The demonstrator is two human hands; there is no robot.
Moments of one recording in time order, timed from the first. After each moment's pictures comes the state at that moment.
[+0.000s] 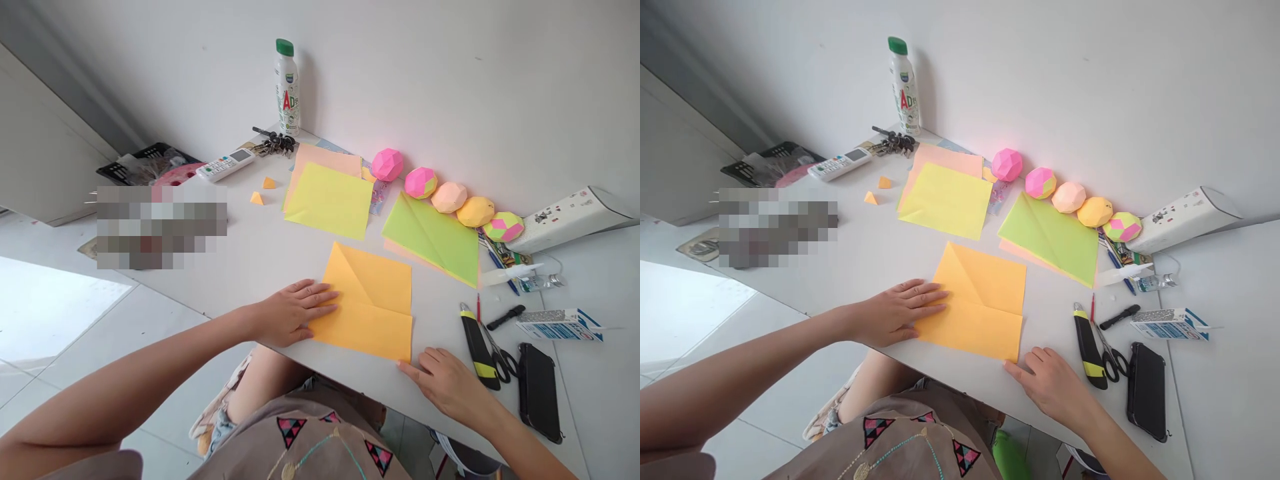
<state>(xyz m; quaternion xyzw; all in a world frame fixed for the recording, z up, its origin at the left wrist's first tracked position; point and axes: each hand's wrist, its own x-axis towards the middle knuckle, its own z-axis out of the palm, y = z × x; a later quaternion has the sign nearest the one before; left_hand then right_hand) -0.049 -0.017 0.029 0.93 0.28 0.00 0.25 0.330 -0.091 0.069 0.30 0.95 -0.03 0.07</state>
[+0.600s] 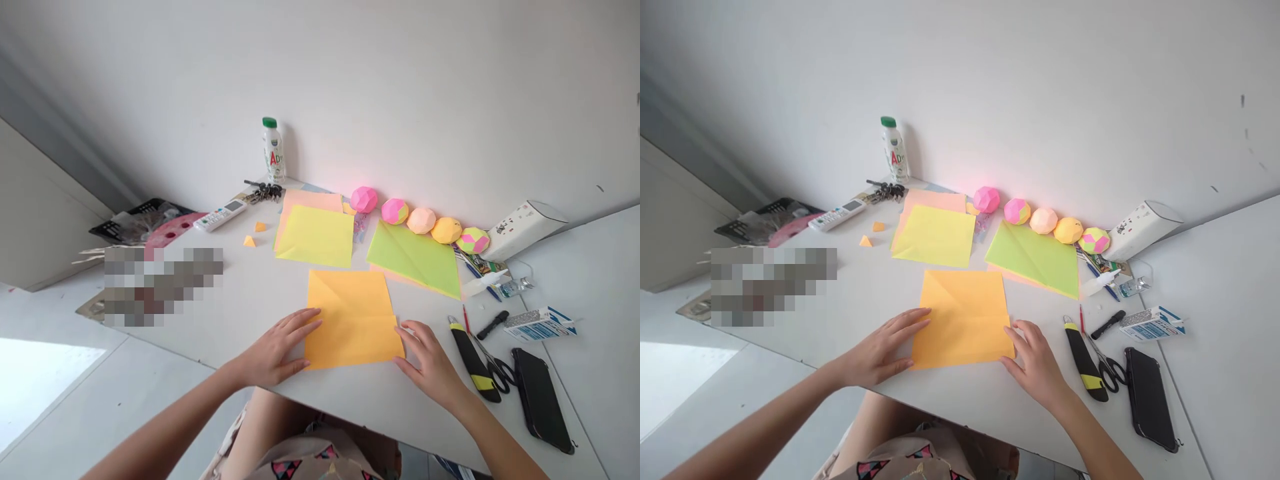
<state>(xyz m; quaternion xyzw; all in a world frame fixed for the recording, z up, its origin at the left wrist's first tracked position) -0.057 -0.029 0.017 0.89 0.32 0.21 0.25 0.306 -0.065 0.054 0.52 0.85 -0.08 -0.11</state>
